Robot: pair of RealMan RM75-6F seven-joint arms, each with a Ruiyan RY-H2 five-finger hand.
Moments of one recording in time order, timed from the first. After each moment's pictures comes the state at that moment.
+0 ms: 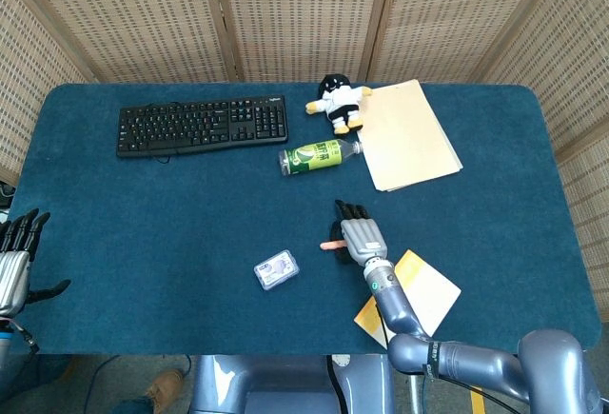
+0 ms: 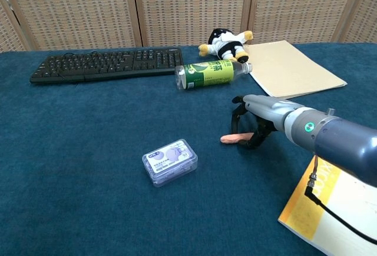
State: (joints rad) left arm -0.13 -1.18 -0.07 -1.53 1.37 1.39 0.05; right arm 0.79 -1.80 0.24 -1.34 -0.77 0.95 -0.46
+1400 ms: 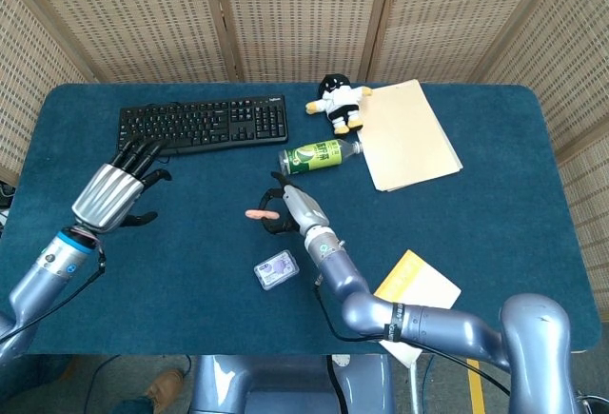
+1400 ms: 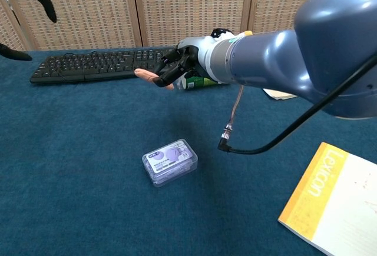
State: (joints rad) left arm -0.58 -1.21 -0.18 -1.38 1.66 1.17 -0.01; right arm 1.08 -1.77 0.55 -1.47 -0.32 0.83 -0.25
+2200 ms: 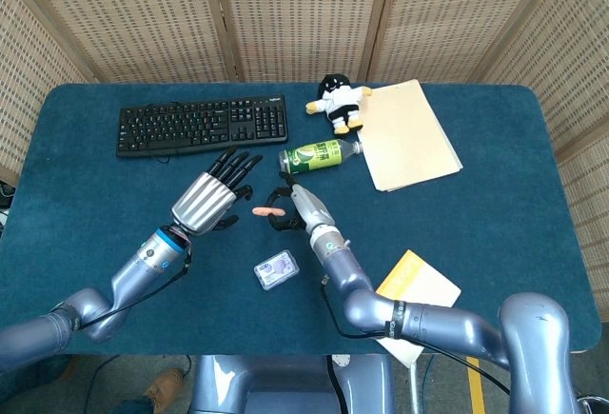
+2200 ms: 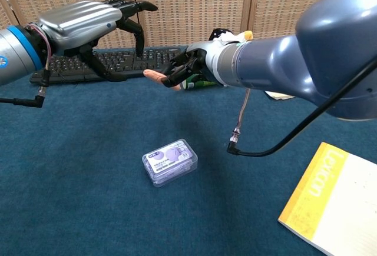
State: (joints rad) left arm -0.77 -1.53 -0.19 -1.28 1.61 1.09 0.16; right arm 1.09 -1.76 0.52 -1.44 -0.31 0.82 -0.15
